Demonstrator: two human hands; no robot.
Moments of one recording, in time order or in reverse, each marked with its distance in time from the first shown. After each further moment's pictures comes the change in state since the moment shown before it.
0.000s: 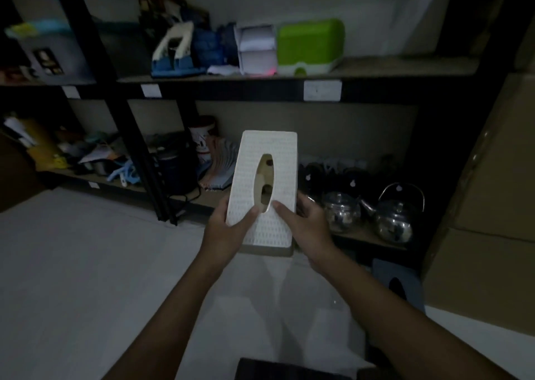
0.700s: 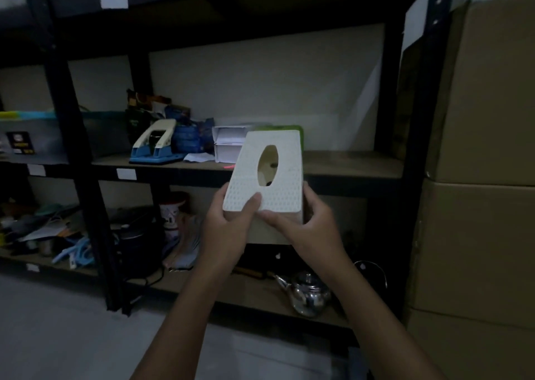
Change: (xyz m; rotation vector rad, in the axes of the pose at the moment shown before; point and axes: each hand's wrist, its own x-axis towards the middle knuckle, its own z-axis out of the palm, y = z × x) left_hand 0.037 0.153 0.049 -0.218 0.003 0.297; right_hand 0.006 -0.161 -0.027 -0.141 -0.034 -0.532
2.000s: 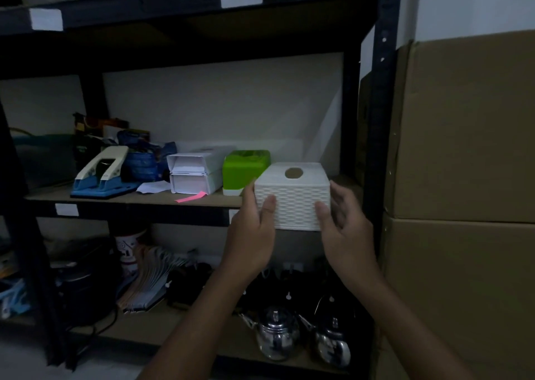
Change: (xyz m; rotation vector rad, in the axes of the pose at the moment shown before) left_hand 0.054 0.001 0.124 0.295 -0.174 0.269; right_hand 0.056 -0.002 -0.119 -0.274 0.335 -0.182
